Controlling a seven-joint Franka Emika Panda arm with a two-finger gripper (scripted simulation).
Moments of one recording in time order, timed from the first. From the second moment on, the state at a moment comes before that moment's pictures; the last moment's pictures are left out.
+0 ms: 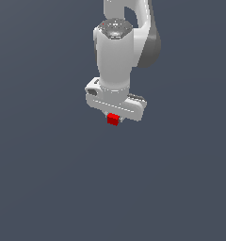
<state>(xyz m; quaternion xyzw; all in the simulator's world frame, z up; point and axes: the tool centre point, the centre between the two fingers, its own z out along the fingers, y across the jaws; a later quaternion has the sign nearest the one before) 0.000 0.004 0.244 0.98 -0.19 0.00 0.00</state>
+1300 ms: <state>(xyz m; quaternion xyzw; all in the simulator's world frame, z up) 0.073 -0.004 0.409 0.98 -0.19 0.00 0.00</state>
